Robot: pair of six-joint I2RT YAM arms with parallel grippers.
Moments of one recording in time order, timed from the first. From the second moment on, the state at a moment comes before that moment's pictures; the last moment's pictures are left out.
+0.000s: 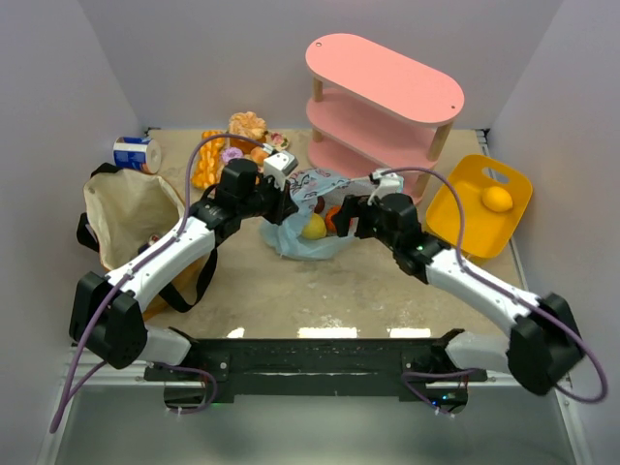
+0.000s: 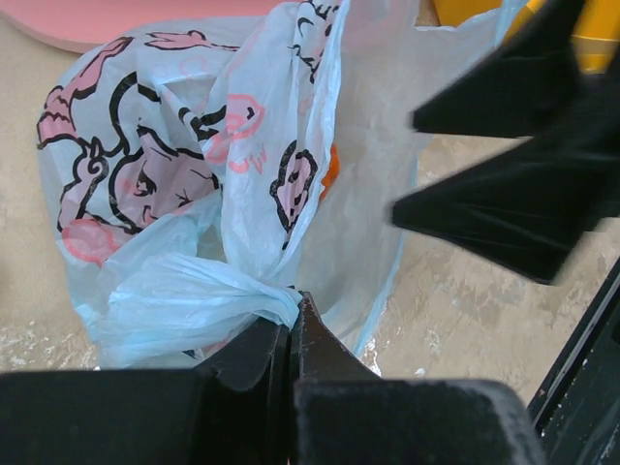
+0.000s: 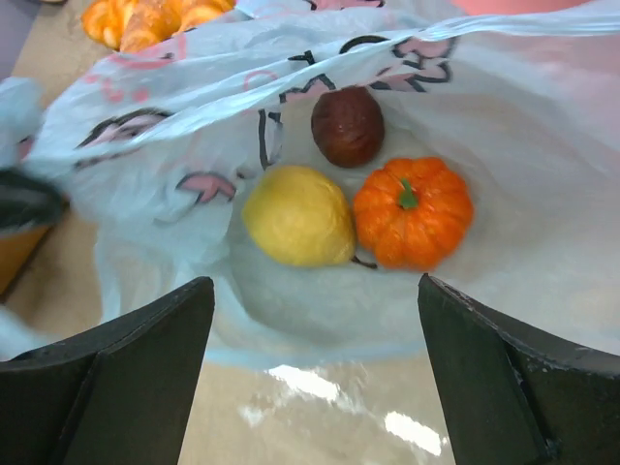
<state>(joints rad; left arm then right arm) -0.51 1.39 1.08 -0.20 0.34 -0.07 0.60 1.32 0.80 0.11 0.08 0.44</state>
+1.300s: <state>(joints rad) -0.51 1.34 1.08 -0.19 0.39 -0.08 -0.23 2.07 1.45 -0.17 0.61 -0.26</state>
